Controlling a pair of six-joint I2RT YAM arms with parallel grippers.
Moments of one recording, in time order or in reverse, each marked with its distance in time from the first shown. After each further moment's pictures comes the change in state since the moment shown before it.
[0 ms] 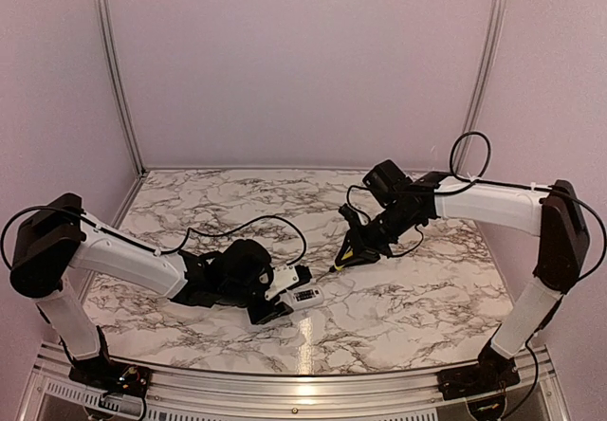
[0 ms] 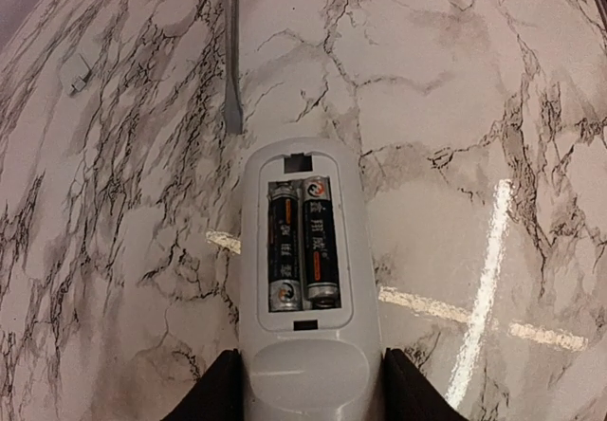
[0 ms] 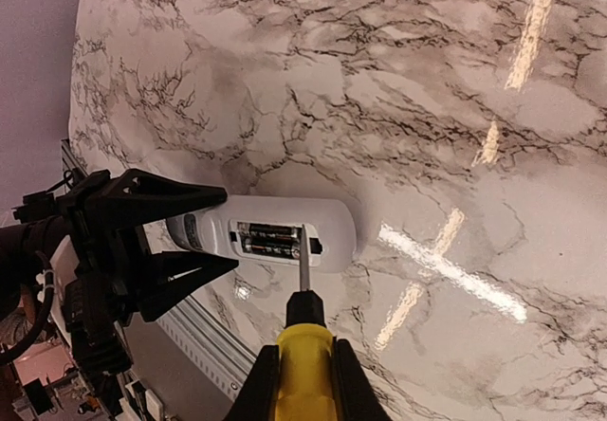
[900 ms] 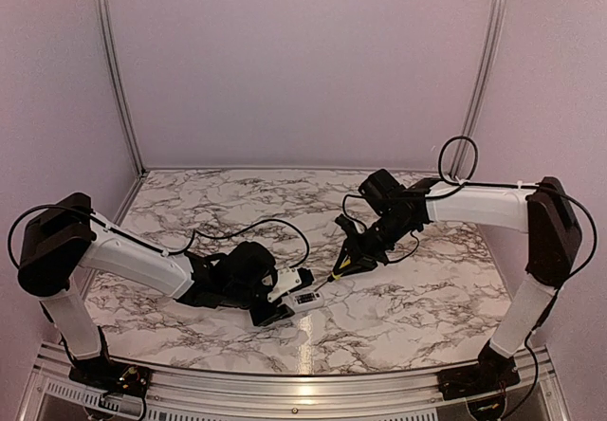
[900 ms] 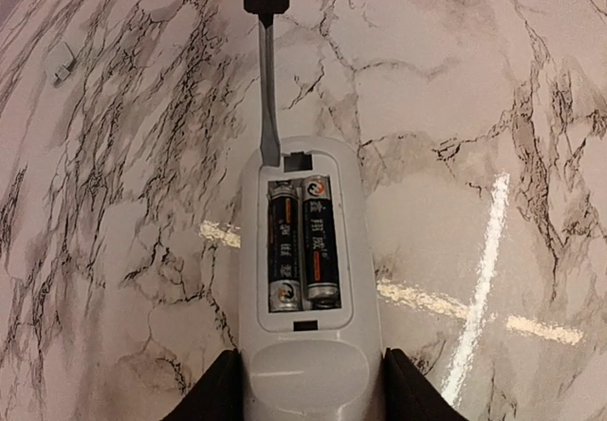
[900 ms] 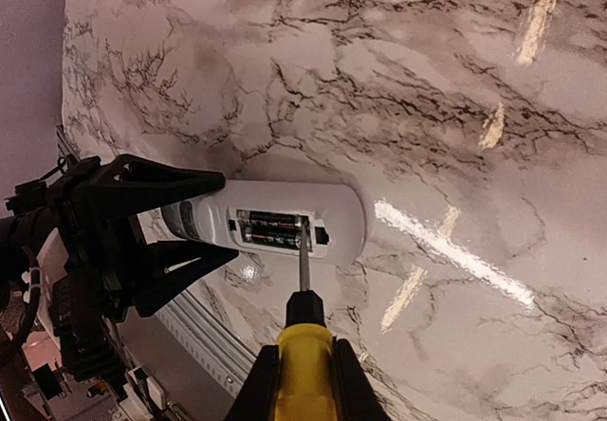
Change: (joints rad) left arm 0.000 0.045 0.022 -0.005 0.006 -0.006; right arm 0.000 0.054 -0.022 0.017 -0.045 -0.011
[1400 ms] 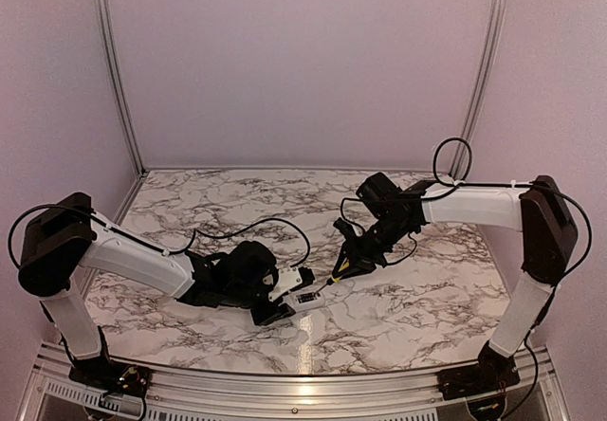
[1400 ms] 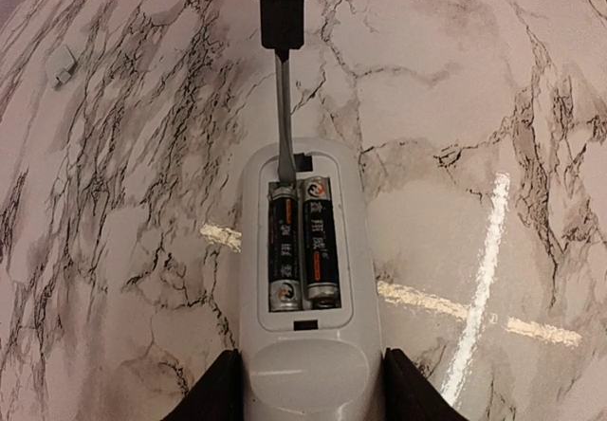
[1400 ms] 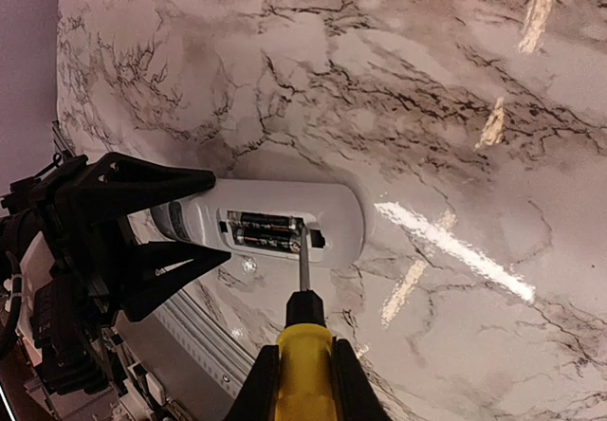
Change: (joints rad) left arm 0.000 0.005 0.010 0.000 0.000 -0.002; right arm 0.000 0.030 0.000 0.003 -0.014 -0.013
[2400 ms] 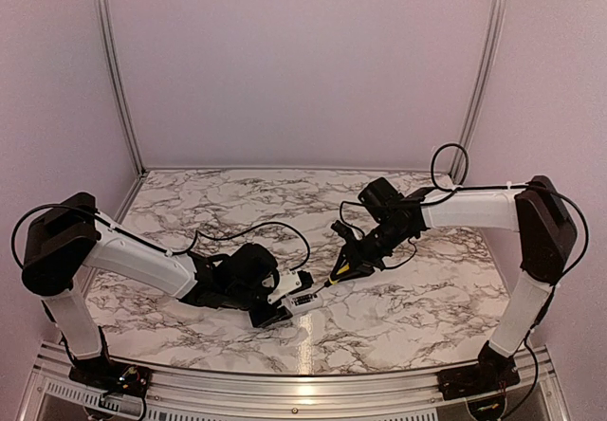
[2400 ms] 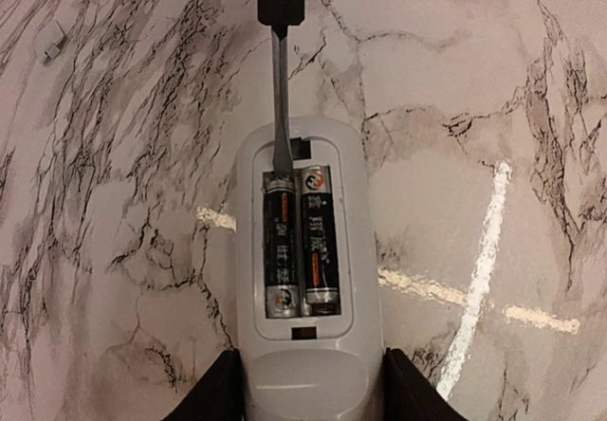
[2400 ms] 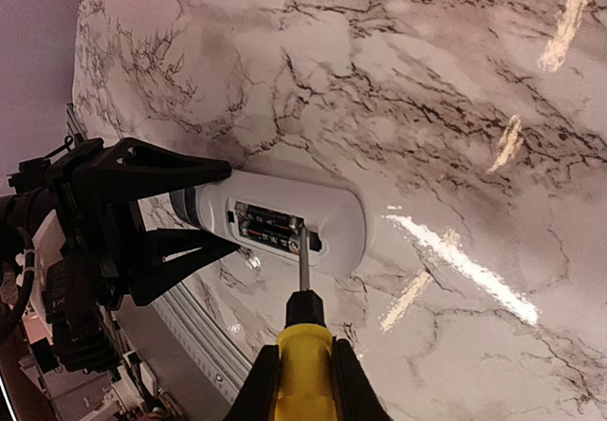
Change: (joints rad) left arm 0.000 0.018 0.006 -0.034 -0.008 -0.003; right arm -0.010 0.013 -0.055 0.092 -0.061 -0.049
